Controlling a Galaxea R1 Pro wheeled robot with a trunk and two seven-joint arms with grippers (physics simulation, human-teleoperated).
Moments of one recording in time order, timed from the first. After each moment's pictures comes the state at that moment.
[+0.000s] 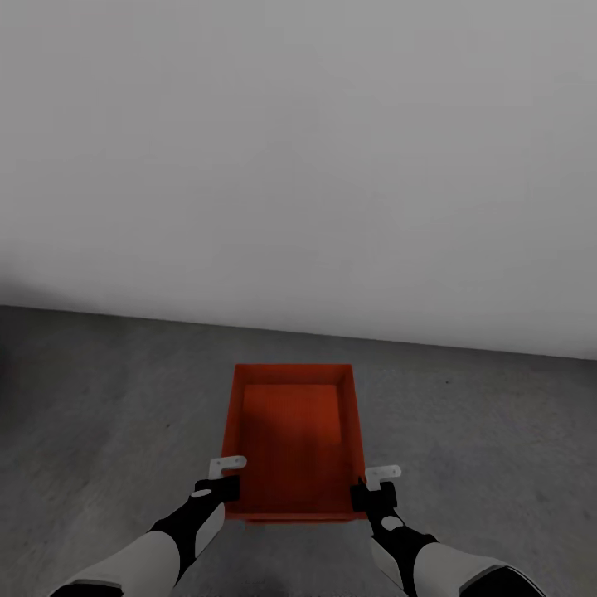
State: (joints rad) left arm -0.69 -0.10 -0.04 -0.20 0.12 0.01 0.19; right arm -0.71 0.13 0.33 0.01 -0.17 -0.36 -0.19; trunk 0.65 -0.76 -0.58
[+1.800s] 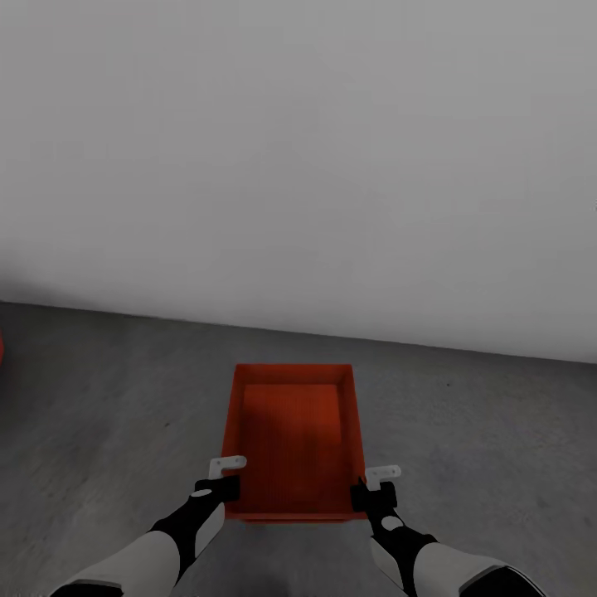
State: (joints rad) left arm -0.69 -0.10 -0.04 -0.20 0.12 0.01 0.19; right arm -0.71 0.13 0.33 0.01 -0.17 -0.36 -0.19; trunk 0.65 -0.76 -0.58
